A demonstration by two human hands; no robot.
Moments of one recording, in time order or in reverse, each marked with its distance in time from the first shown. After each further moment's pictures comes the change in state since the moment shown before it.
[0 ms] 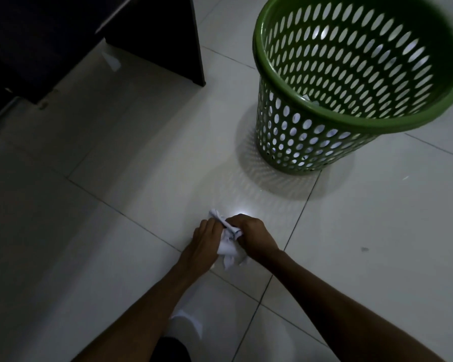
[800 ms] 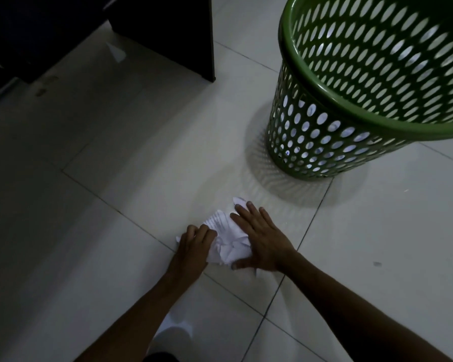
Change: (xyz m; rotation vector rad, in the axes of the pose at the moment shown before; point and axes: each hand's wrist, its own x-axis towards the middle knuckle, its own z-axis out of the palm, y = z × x) left_hand -0.014 -0.029 0.021 0.268 0.114 -0.123; right_hand 0.004 0.059 0.010 -0.595 -0.229 -0.142
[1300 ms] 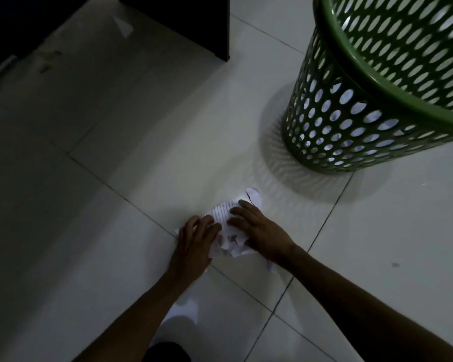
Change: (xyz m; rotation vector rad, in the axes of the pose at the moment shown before) left_hand -0.014 -0.019 0.031 -0.130 0.203 -0.011; right_hand 0.023 -0.021 -0.016 0.200 -0.014 -0.179
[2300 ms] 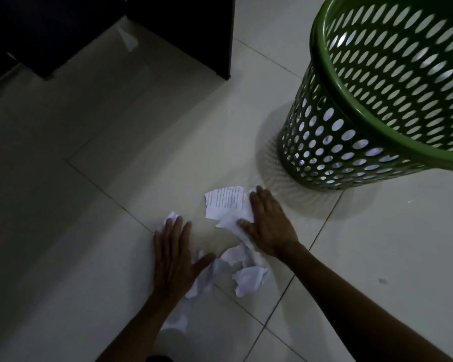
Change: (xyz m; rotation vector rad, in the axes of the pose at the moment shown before) left_hand -0.007 -0.006 -0.013 0.016 -0.138 -0.349; right_hand 0.008 0.019 -0.025 -0.080 0.087 0.453
